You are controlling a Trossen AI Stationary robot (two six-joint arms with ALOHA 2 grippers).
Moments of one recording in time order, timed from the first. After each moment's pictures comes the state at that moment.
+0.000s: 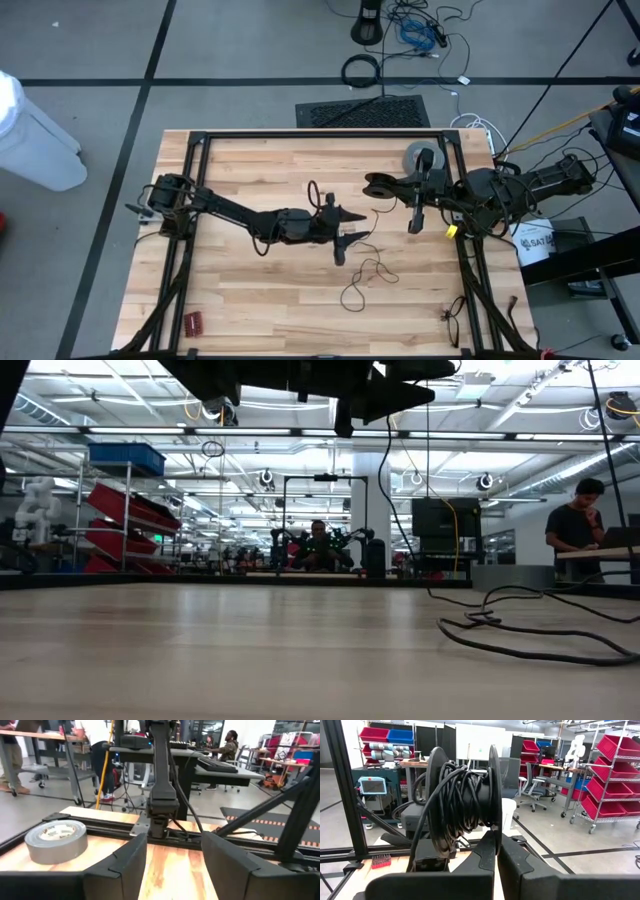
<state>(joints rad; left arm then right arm) -0.16 1.88 1.13 0.75 -0.26 -0.07 0.27 0.84 0.86 0.04 0.50 -0.04</state>
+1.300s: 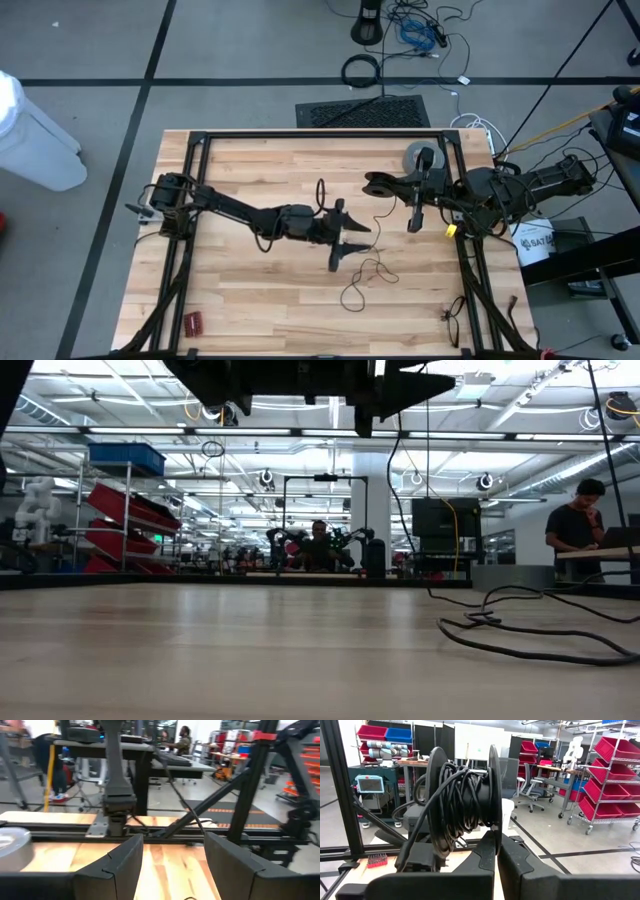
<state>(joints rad) -0.14 1.88 1.14 0.74 0.01 -0.07 0.26 0.84 0.86 0.04 0.49 -0.05</state>
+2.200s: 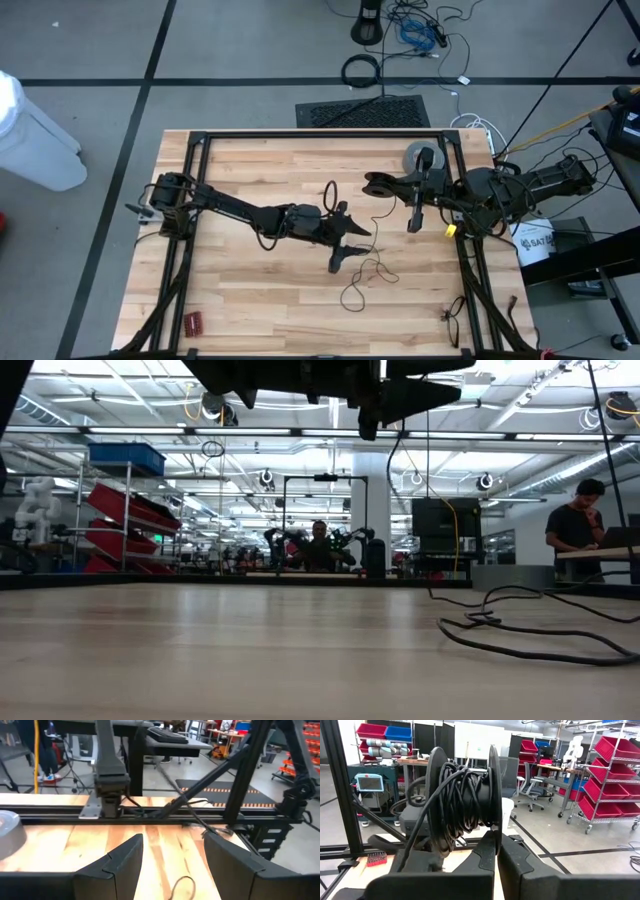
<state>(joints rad) -0.13 1.88 1.20 0.56 0.06 -0.07 0.26 0.84 0.86 0.03 0.49 -0.05</state>
